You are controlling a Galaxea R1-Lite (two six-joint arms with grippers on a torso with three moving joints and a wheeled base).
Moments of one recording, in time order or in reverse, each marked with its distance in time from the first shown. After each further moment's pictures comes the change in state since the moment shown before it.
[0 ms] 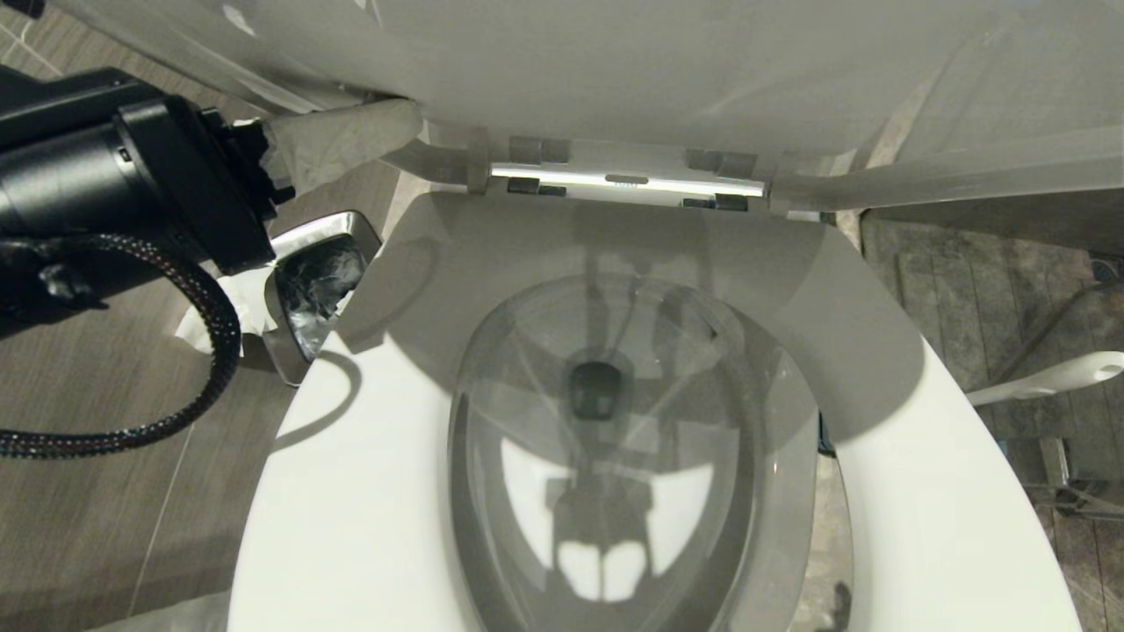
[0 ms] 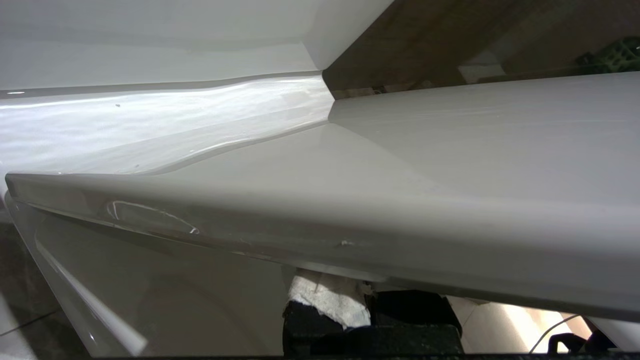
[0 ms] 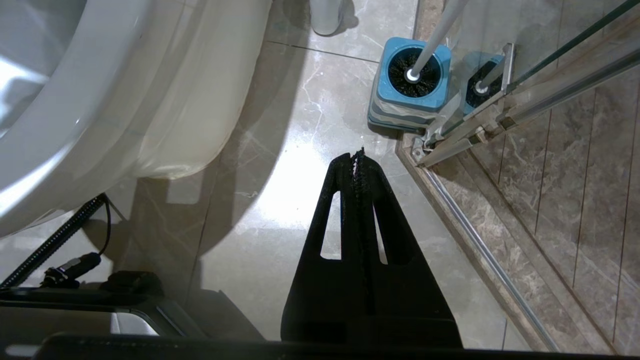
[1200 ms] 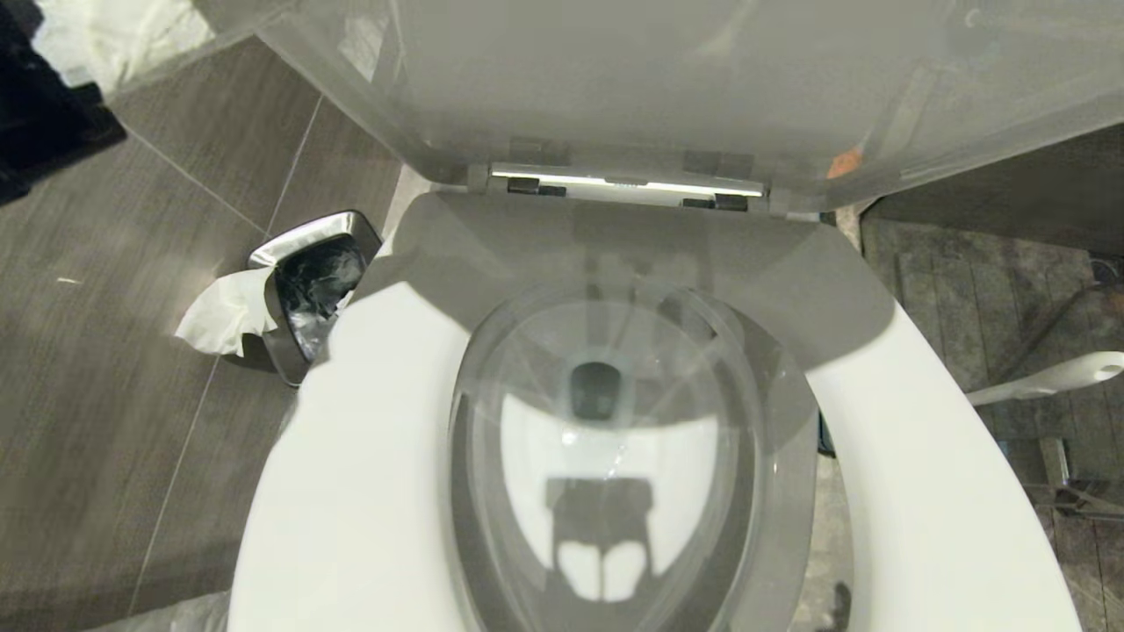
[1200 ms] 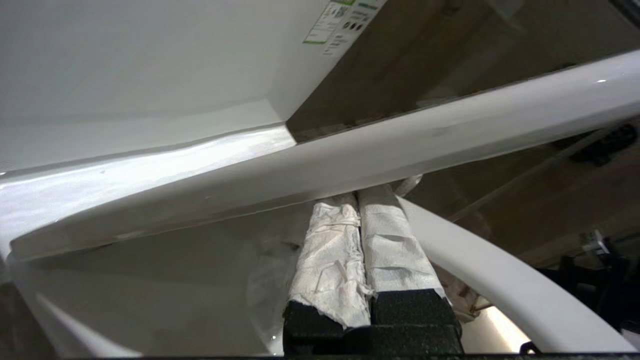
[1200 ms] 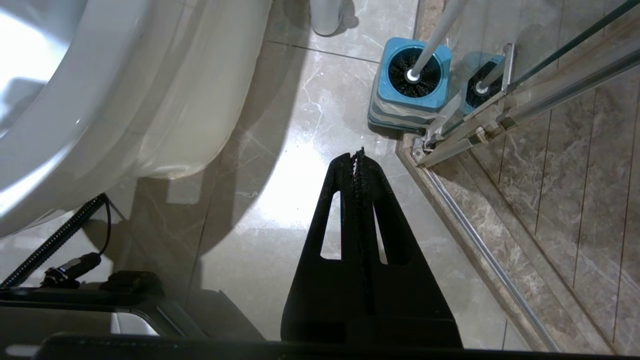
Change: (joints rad) left arm -0.045 -0.123 -0.051 0.068 -0.024 0.011; right arm 0.001 0.000 0.000 0.000 0.001 0.000
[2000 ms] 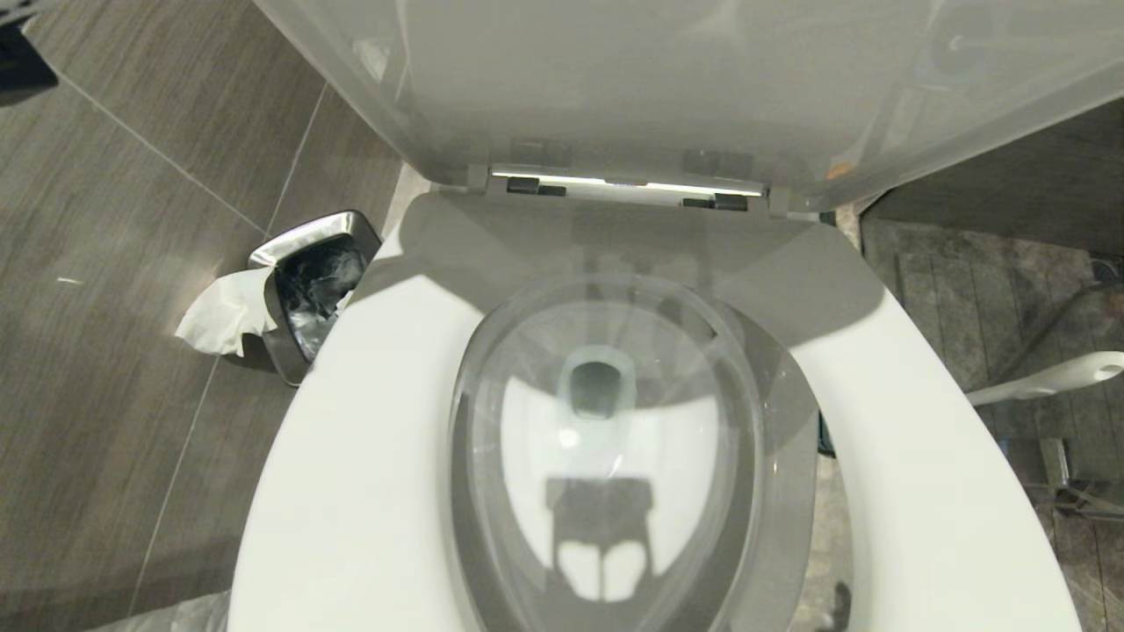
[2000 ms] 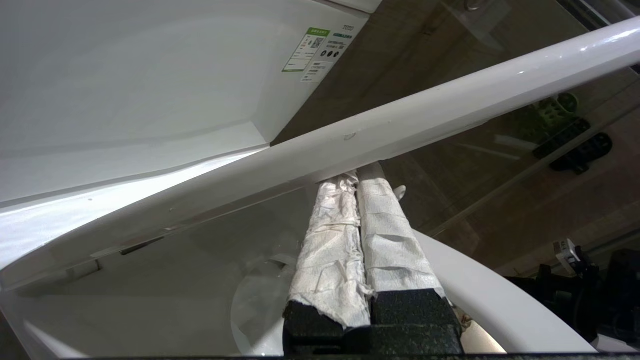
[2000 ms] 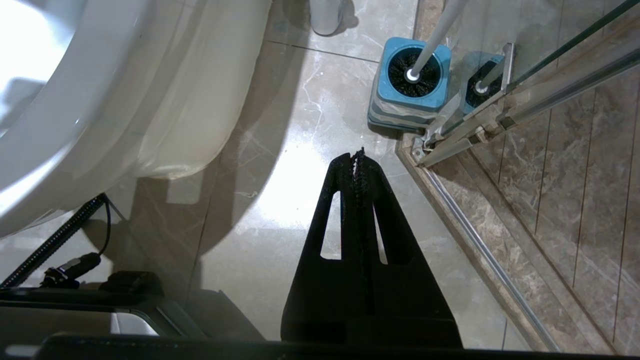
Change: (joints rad) left arm -0.041 -0.033 -0.037 0.021 0.006 -0.001; right arm 0.000 0.000 0.000 0.000 0.000 0.000
